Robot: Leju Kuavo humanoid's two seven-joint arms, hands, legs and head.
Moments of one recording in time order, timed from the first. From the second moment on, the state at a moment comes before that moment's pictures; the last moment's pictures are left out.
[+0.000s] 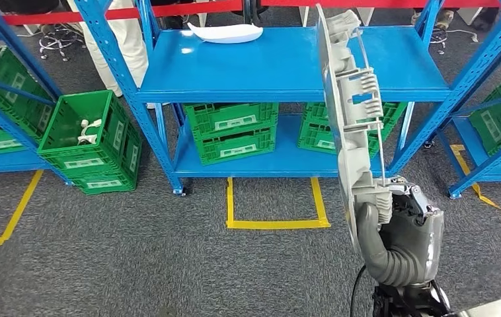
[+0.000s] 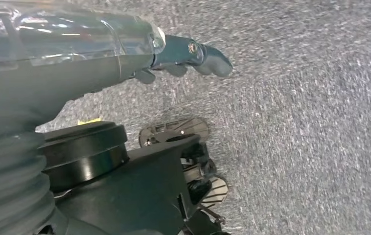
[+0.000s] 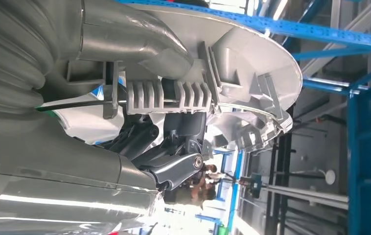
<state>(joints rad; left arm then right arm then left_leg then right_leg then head) -0.12 -0.02 -1.08 -0.22 0.71 0.26 -0.13 0.09 -0.36 0.54 -2.23 0.10 -0.51 -0.26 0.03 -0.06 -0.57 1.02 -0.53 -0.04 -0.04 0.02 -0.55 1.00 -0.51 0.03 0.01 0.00</state>
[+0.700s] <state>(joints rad) -0.12 0.02 -1.08 -0.22 0.76 0.25 -0.04 0.03 -0.35 0.60 -2.18 0.11 -0.47 -0.19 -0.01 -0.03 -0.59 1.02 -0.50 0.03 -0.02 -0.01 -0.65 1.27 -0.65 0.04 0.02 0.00</state>
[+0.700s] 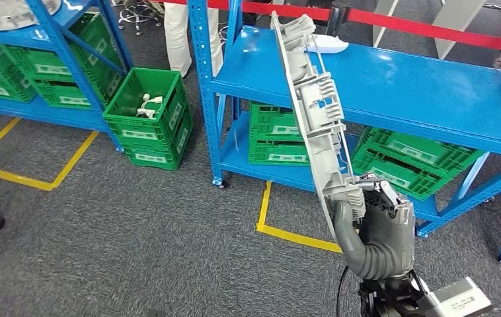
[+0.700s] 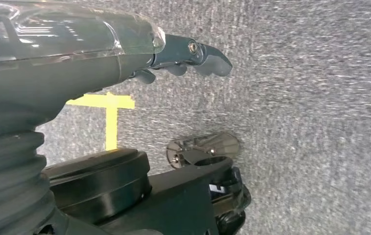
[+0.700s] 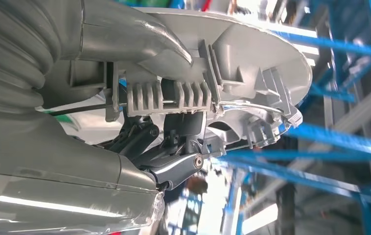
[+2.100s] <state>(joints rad) -0.12 -0.04 -1.08 -0.23 0.77 0.27 -0.12 -0.03 -0.36 0.64 -2.23 0.18 -0.50 -0.12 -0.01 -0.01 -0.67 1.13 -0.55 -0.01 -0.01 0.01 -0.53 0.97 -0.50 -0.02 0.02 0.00</state>
